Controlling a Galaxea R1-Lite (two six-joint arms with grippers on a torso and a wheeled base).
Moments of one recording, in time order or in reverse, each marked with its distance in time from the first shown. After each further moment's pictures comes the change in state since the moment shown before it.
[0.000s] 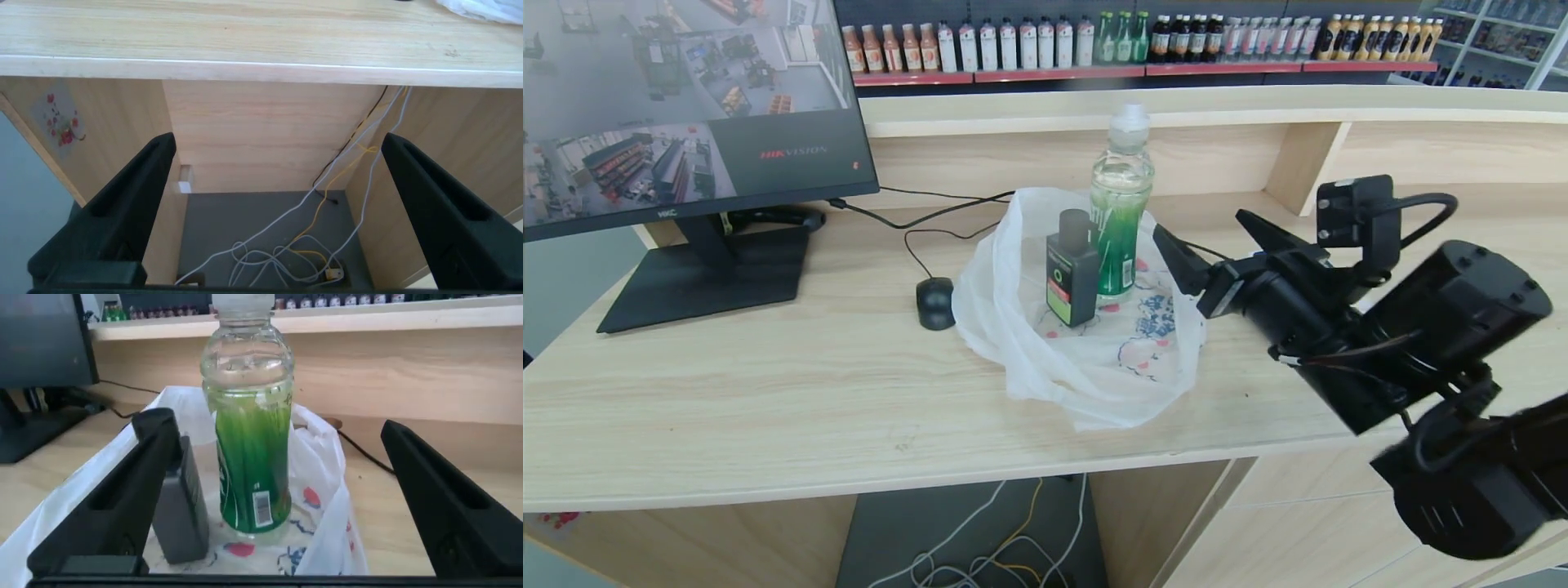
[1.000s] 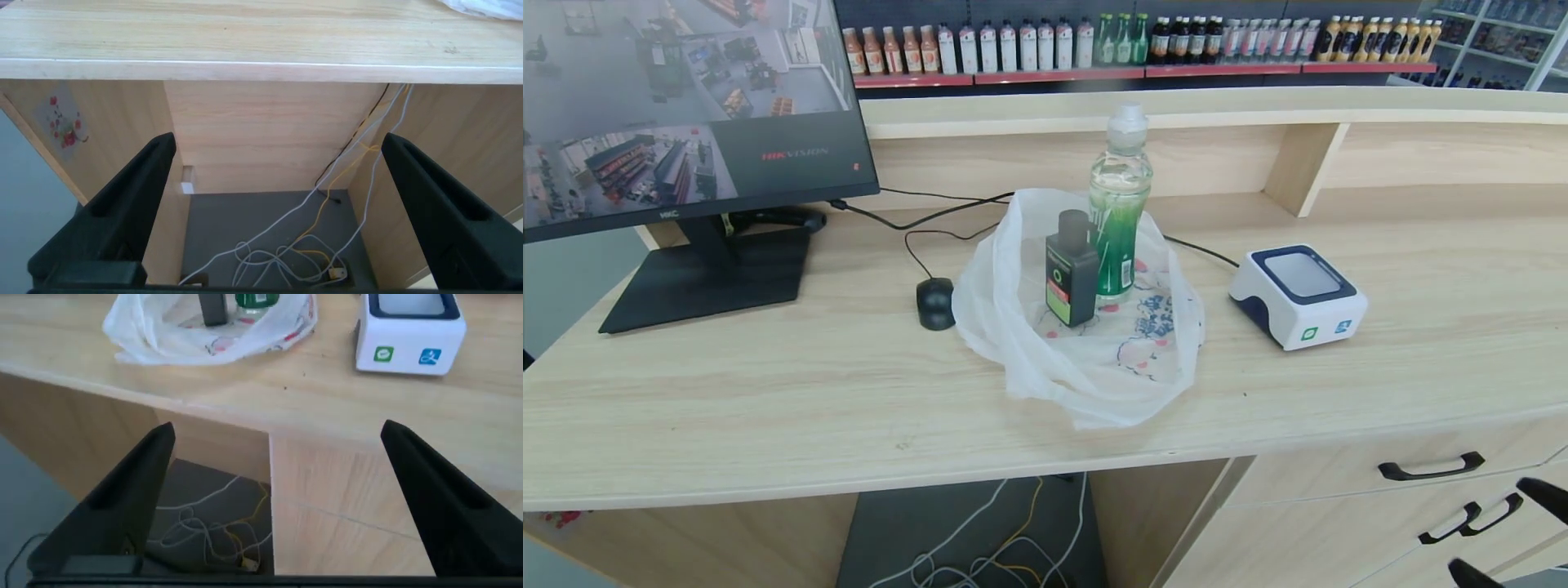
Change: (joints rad) left arm 0.000 0.000 0.000 0.001 0.000 0.014; right arm 0.012 -1.189 0.673 0.896 0.028 0.020
